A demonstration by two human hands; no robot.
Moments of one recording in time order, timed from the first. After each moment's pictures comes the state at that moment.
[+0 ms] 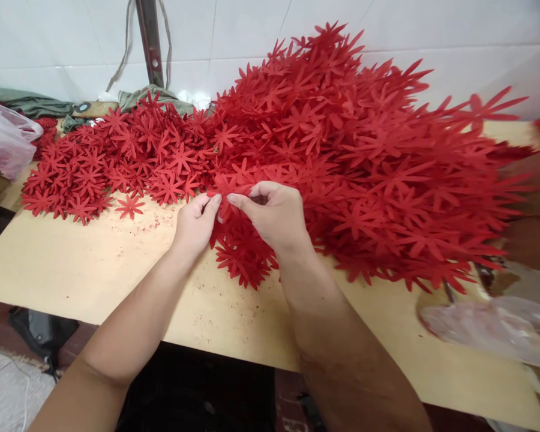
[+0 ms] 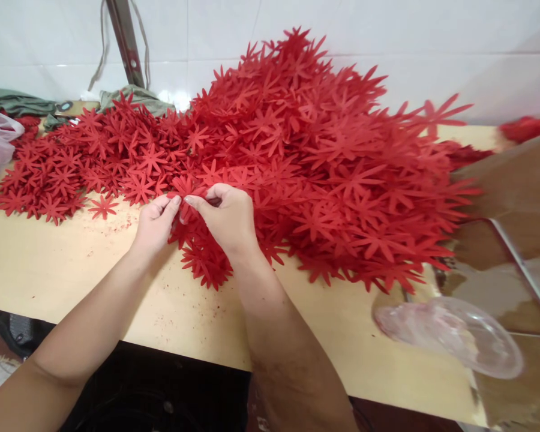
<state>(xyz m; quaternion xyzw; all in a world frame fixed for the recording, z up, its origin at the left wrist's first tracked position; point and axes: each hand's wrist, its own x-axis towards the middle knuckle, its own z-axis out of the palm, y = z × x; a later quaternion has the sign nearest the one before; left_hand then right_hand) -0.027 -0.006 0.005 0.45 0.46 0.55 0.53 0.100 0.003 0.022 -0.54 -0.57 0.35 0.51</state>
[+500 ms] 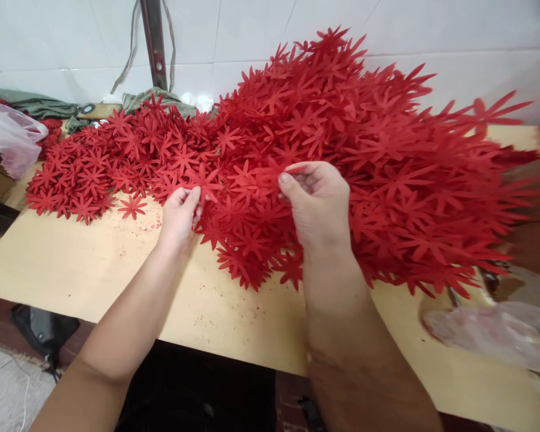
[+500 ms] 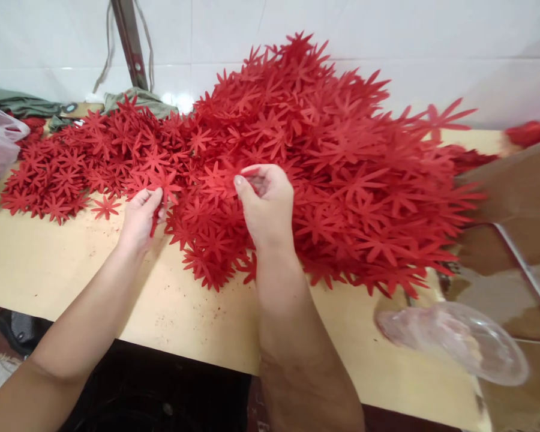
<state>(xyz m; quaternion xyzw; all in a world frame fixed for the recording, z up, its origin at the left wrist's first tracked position) -0.044 0.004 0.010 0.34 0.46 0.61 0.54 0.137 0.023 0.010 -0.51 -0.53 0.28 0.62</state>
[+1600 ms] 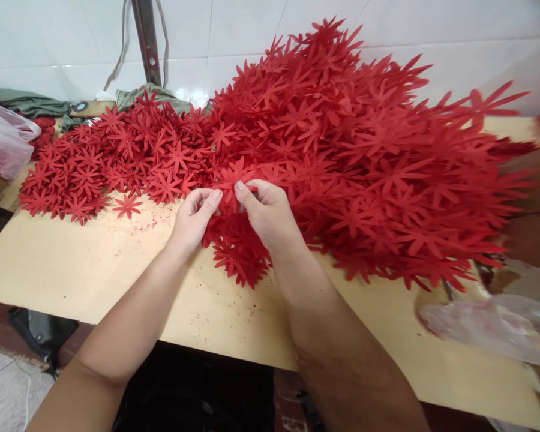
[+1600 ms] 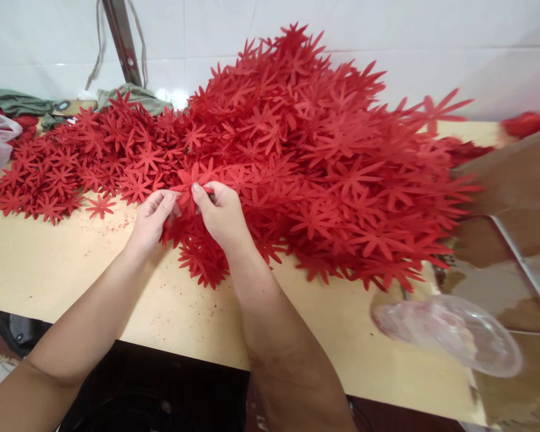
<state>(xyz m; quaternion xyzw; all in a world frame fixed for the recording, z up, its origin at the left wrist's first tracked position) -0.027 -0.005 0.009 0.43 0.43 0.56 0.56 0.098 0.012 0.014 -0.45 -0.51 0.50 0.53</state>
